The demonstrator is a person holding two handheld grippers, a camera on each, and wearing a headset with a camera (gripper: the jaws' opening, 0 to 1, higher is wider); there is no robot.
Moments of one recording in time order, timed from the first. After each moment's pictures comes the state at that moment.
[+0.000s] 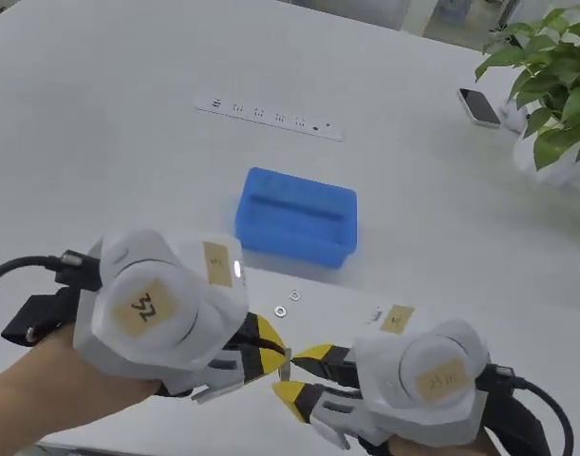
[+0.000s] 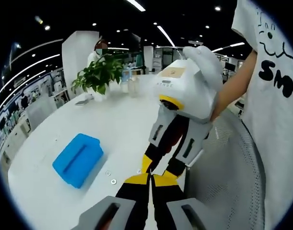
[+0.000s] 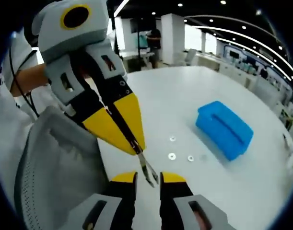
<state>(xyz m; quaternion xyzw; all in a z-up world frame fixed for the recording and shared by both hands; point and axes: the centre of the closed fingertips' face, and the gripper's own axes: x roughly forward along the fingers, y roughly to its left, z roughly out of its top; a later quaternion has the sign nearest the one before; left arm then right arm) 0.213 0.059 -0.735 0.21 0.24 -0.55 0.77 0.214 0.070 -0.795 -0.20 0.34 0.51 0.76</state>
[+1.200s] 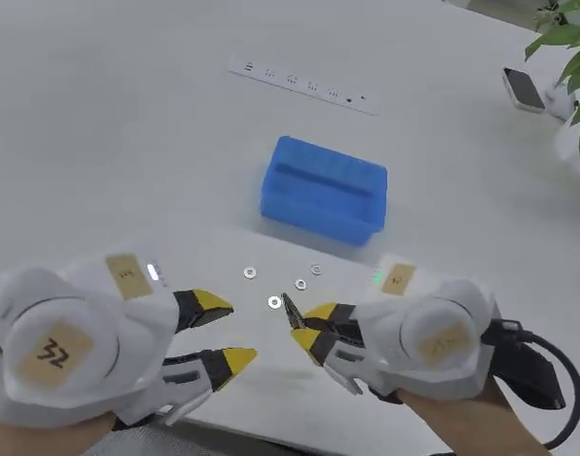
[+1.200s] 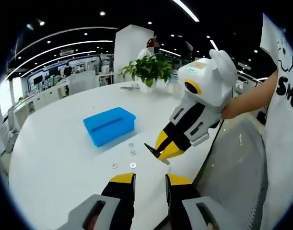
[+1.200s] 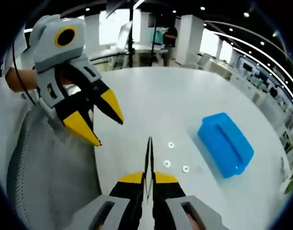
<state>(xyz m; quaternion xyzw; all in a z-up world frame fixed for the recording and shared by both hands) 0.204 0.126 -0.765 0.09 0.29 -0.37 0.88 0.232 0.078 -0.801 -0.26 0.32 0.53 0.74</state>
